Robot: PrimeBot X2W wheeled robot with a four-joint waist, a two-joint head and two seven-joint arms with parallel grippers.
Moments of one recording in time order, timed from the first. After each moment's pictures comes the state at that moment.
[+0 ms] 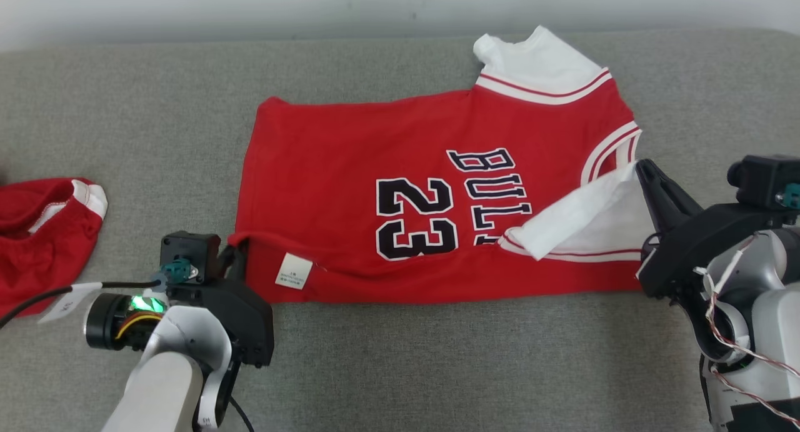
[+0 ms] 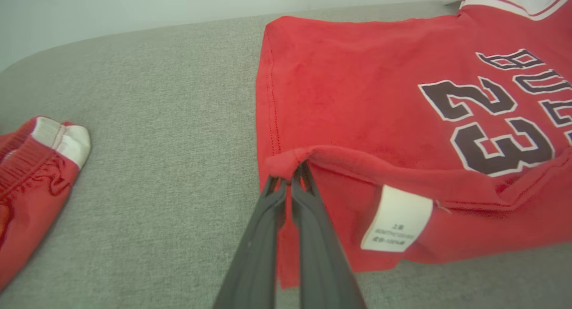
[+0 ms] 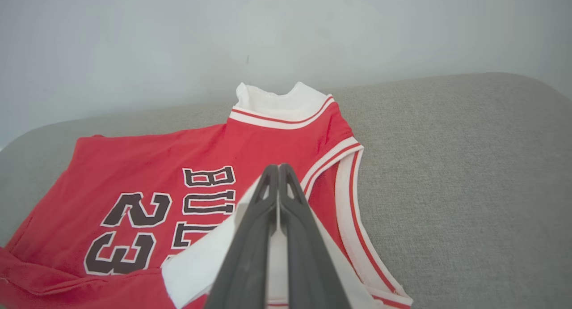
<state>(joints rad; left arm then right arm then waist) -0.40 0.28 -0.33 0.20 -0.33 0.10 0.30 -0.38 -0.16 -0.07 0.02 0.34 0.13 0.48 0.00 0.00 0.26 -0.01</state>
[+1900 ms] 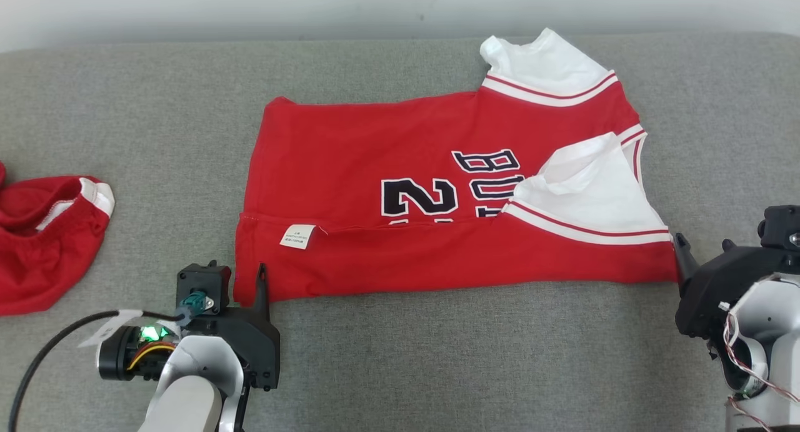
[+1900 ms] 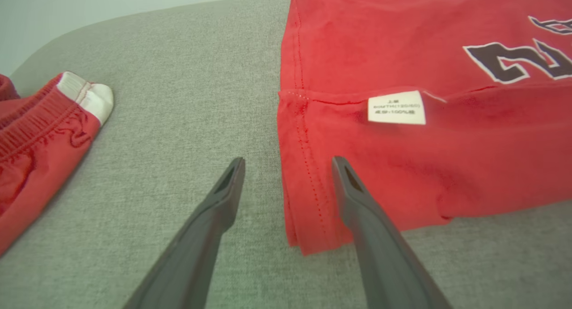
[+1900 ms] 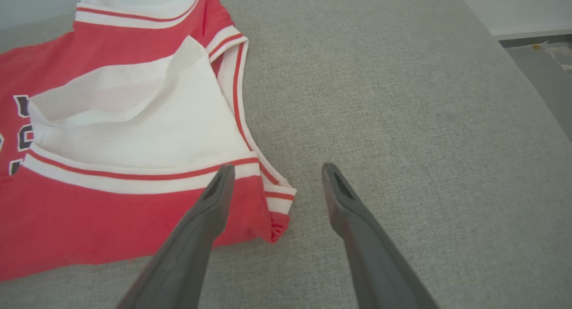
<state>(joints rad) -0.38 0.26 -0.37 0.33 -0.31 0.19 0.16 -0.32 -0.05 -0.31 0.07 0.05 0.13 0.62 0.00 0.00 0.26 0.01</state>
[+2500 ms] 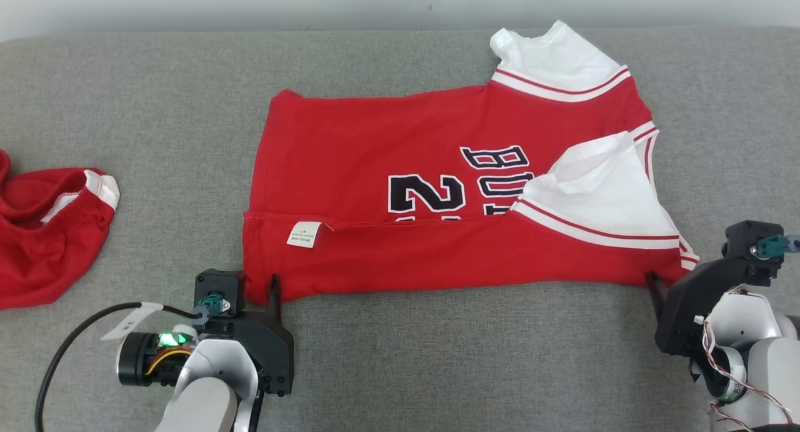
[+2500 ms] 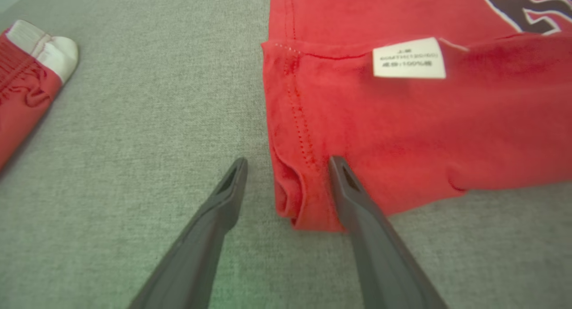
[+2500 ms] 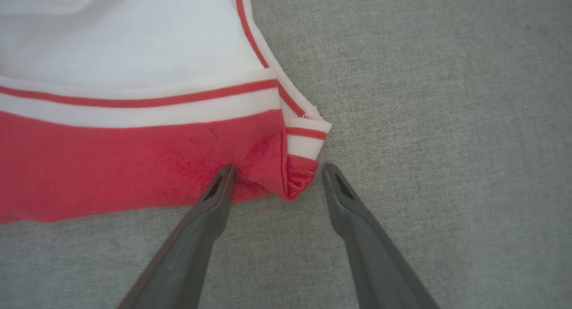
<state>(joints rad) -0.41 0.23 -0.41 0.42 -0.32 0.19 0.23 -0.33 -0.05 -0.28 0.19 0.04 0.13 0.73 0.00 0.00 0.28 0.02</state>
